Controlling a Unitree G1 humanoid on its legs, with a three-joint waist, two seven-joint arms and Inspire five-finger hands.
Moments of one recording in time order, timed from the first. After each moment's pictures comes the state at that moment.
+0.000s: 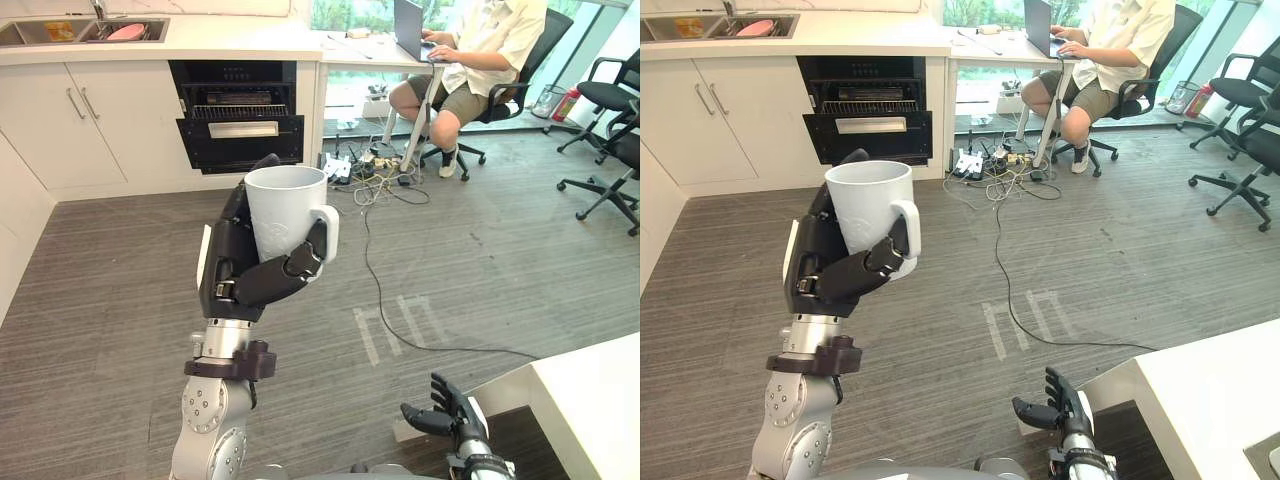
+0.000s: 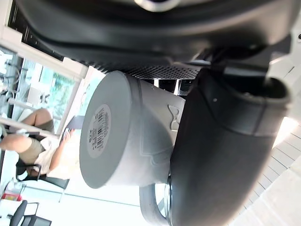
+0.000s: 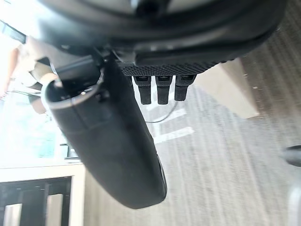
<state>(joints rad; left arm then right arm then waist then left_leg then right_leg) 0.23 0.09 -0.17 -0.50 -0.36 -0.22 0.04 0.32 -0.11 -0.08 0.59 0.03 -0.12 -0.01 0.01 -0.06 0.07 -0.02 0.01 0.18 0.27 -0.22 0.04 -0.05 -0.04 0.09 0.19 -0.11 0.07</state>
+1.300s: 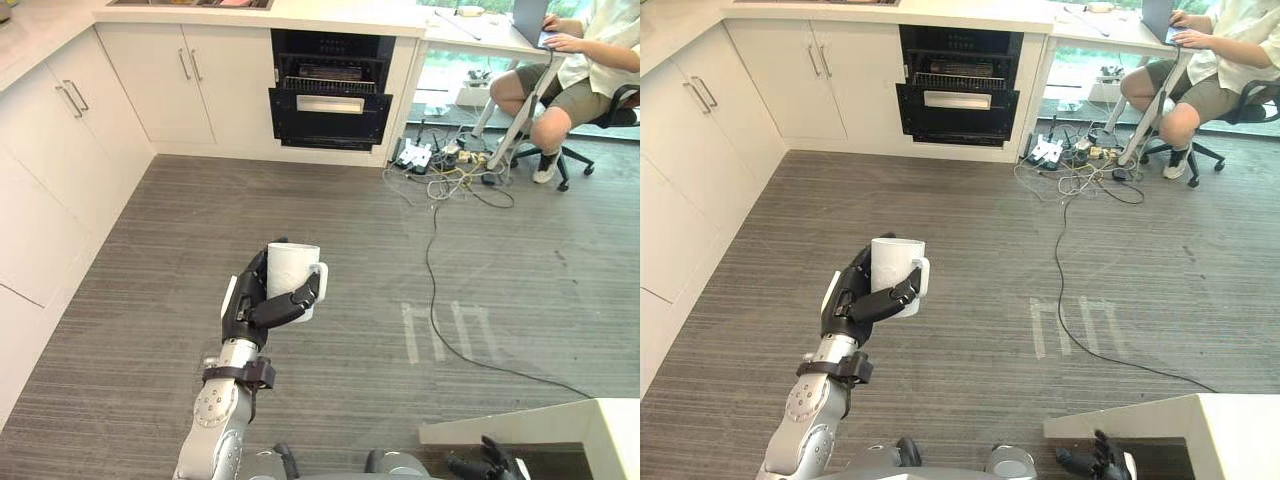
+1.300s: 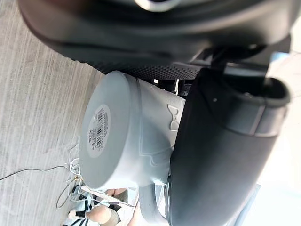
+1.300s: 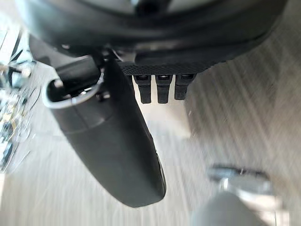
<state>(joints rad) 0.22 0.14 -0.20 -0.19 -0.36 -0.12 0.03 0.25 -0.14 -0.26 0.81 0.06 -0.06 -0.08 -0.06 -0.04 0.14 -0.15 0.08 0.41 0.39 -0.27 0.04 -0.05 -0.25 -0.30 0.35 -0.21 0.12</state>
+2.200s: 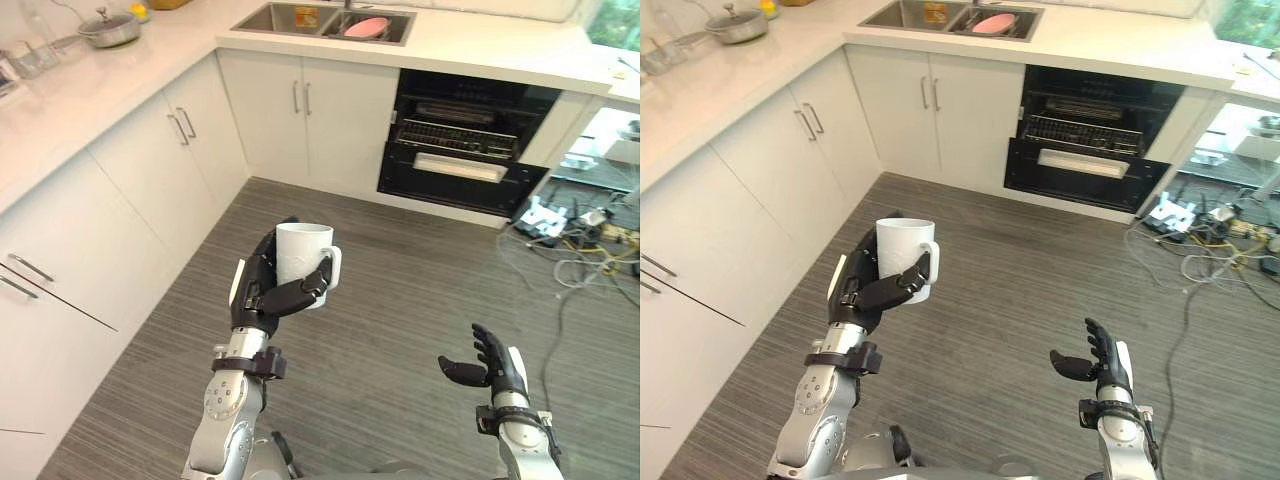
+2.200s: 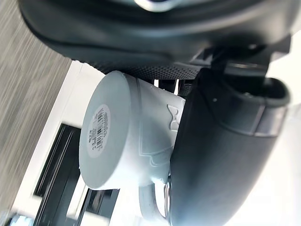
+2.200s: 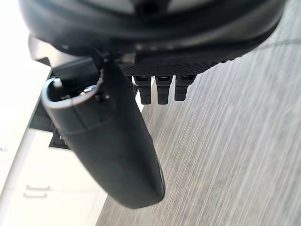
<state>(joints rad) 0.18 0.09 -0.18 -0.22 -0.36 -0.18 0.05 0.15 -0.26 -0.18 0.51 -0.04 -0.10 -0.10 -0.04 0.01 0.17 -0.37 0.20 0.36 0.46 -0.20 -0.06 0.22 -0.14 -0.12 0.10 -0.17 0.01</state>
